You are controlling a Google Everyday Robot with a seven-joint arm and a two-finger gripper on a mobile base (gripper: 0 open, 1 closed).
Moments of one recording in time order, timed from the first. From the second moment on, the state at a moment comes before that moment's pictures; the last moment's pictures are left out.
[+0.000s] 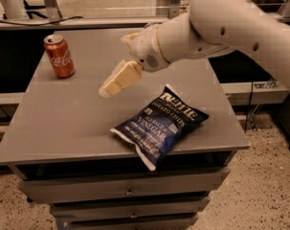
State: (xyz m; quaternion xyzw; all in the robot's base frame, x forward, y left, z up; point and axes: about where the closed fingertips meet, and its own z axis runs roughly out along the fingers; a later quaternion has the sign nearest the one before) arm 0.560 0.072 0.933 -0.58 0.65 0.26 0.43
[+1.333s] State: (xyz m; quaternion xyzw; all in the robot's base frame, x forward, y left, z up) arm 0.639 0.225 0.915 -0.58 0.54 0.33 0.52
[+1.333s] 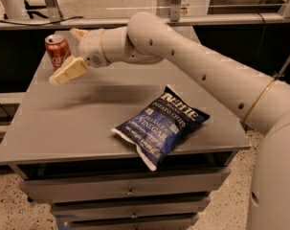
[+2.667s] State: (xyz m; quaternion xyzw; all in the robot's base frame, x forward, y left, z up) arm 0.679 0.258 0.889 -0.57 0.55 0.34 0.50
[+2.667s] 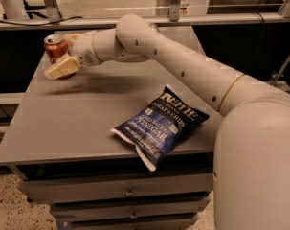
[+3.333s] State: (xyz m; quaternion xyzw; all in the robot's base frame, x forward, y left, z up) arm 0.681 0.263 0.887 -0.56 0.56 0.35 0.50
